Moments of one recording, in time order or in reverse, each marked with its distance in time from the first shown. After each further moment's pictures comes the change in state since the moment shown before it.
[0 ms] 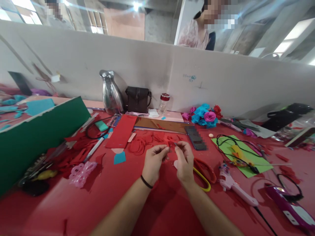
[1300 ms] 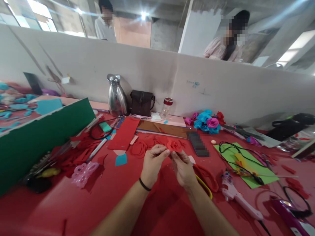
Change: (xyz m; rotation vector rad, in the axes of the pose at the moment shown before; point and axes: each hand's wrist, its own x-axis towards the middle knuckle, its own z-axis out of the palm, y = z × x) left_hand -0.001 0.014 -0.004 0.006 -0.013 0.198; right_hand 0.005 0.006 0.006 0.471 -0.246 0.279
